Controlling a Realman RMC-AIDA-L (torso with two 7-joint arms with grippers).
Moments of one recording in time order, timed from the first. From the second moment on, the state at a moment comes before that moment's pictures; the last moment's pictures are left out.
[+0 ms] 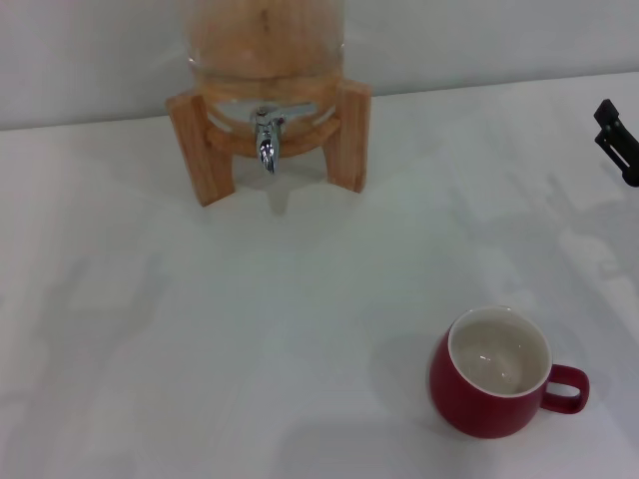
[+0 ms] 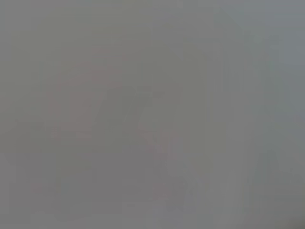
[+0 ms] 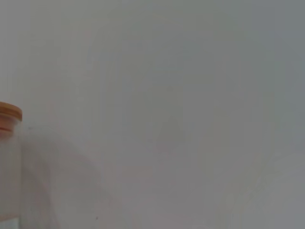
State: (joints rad) left arm -0.15 -2.07 1.63 0.28 -0.13 1.54 -0.39; right arm 0.28 2.01 -1.82 -0.24 0.33 -1.30 0.35
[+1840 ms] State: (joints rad) left arm -0.14 -2.09 1.64 0.24 0.01 1.54 -0.38; right arm 0.13 2.00 -1.89 -0.03 0.21 -1.69 0.45
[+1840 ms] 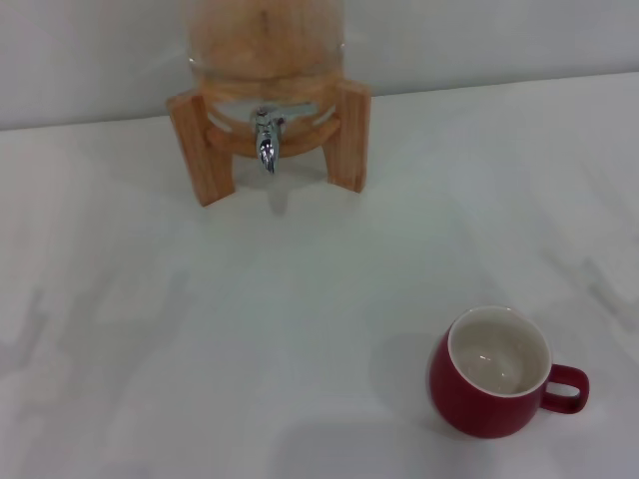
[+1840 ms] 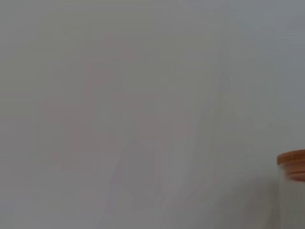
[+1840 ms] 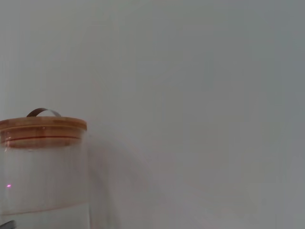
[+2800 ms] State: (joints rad) left arm -0.14 -2.09 1.65 0.22 0.00 1.54 -0.32; right arm 0.12 2.00 -1.91 0.24 0.06 -1.86 0.46
